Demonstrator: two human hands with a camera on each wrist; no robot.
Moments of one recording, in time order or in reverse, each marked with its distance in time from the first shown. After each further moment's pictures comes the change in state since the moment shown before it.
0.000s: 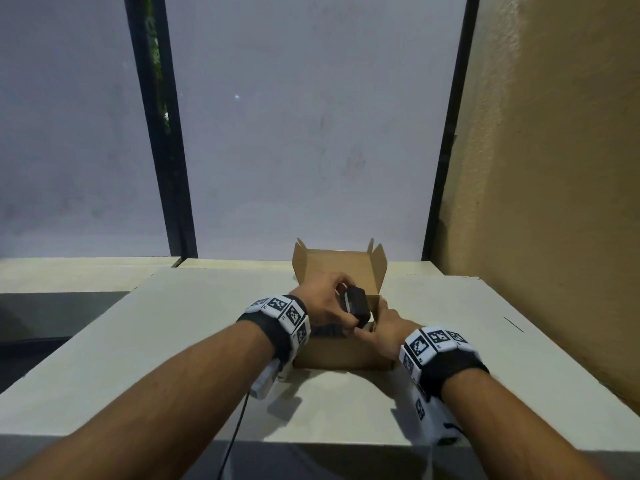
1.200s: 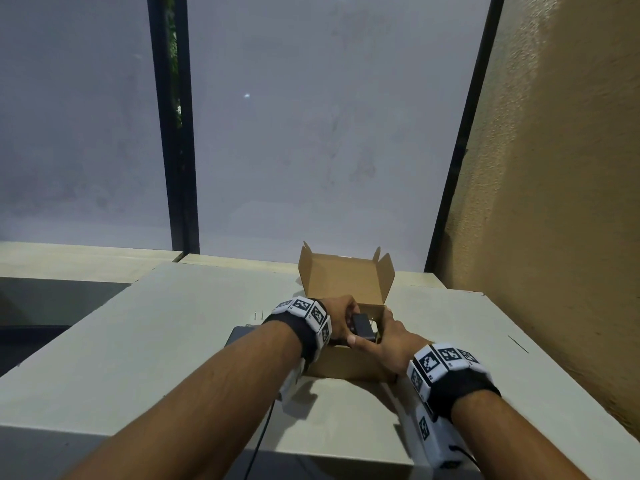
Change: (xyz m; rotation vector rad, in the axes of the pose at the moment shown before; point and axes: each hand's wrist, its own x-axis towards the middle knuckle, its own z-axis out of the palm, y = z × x) left_hand 0.016 -0.005 0.020 0.153 -0.228 -0.165; right_hand -0.005 0.000 -0.006 0.030 -0.049 0.001
